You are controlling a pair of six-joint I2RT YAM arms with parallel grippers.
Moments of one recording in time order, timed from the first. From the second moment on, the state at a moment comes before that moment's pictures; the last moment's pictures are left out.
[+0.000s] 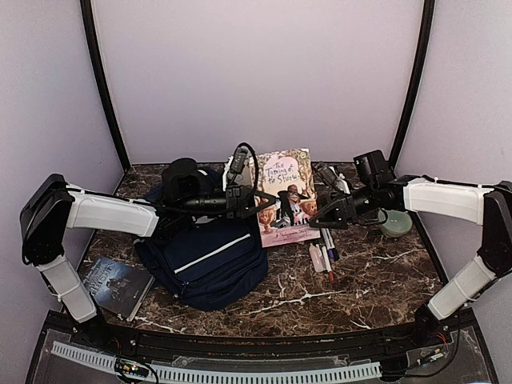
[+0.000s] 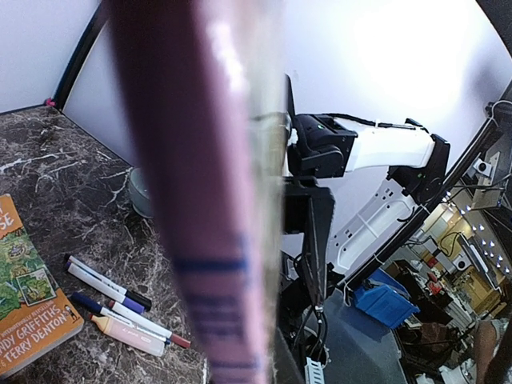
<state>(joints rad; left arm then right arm) -0.78 1.69 0.98 0.73 0.72 -0.64 0.46 1.50 0.99 -0.25 -1.31 -0.09</state>
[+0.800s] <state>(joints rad) -0.76 1.74 0.98 0.79 0.71 -0.73 0.48 1.55 0.95 0.00 -1.30 0.15</state>
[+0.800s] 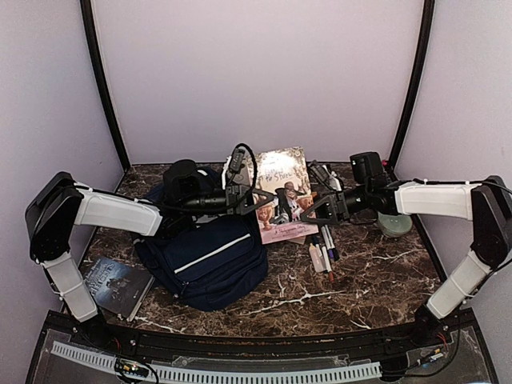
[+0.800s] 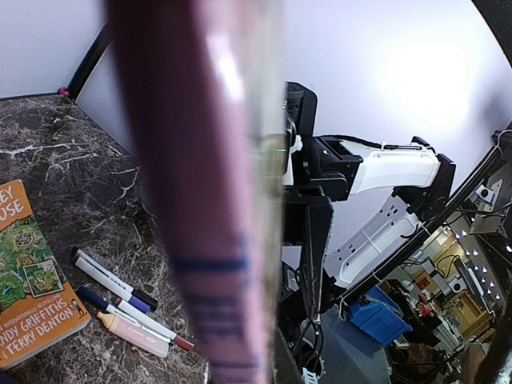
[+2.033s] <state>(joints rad) -0.75 1.54 1.08 0.01 0.34 -0.42 0.35 1.55 1.17 -0.36 -1.01 0.02</state>
